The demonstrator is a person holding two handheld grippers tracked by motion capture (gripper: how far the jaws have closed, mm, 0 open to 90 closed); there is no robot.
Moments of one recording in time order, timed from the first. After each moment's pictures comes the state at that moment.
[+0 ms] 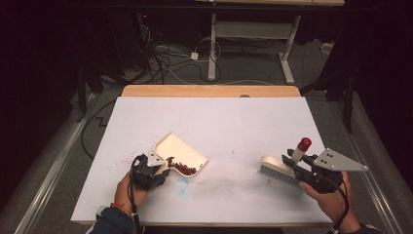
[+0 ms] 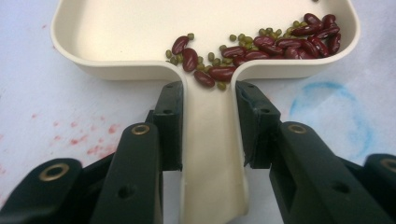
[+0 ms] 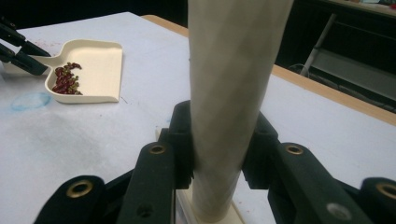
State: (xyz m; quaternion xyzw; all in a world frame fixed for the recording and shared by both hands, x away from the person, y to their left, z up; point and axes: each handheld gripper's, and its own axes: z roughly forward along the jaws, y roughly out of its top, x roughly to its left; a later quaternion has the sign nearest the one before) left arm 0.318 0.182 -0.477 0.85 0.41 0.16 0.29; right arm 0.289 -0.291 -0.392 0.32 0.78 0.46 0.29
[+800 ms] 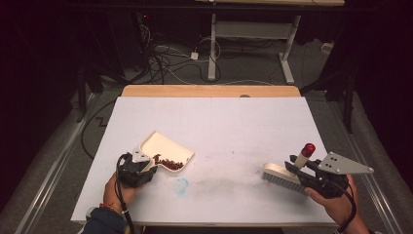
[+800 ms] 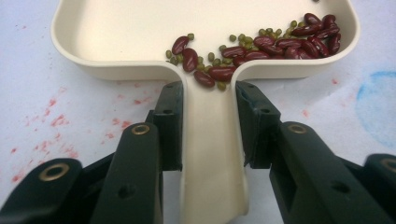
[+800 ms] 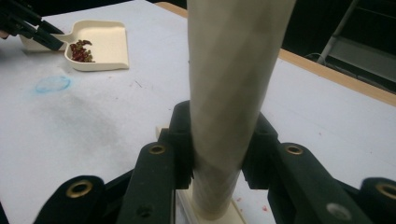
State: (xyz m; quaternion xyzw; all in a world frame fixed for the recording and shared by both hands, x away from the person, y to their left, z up) left arm 0.324 0.216 -0.481 0.82 0.46 0.16 0.29; right arm 0.280 -0.299 -0.391 0.31 0.80 0.45 0.26
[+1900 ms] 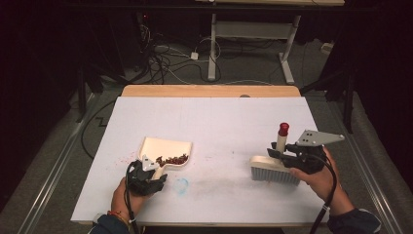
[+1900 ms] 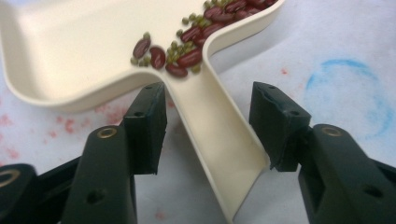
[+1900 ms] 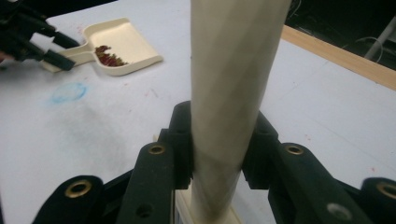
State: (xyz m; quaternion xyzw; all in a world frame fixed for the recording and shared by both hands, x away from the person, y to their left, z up) left arm 0.303 0.189 -0.486 0.83 0.44 0.17 0.29; right arm 0.342 -0.268 -0.383 0.29 0.83 0.44 0.18
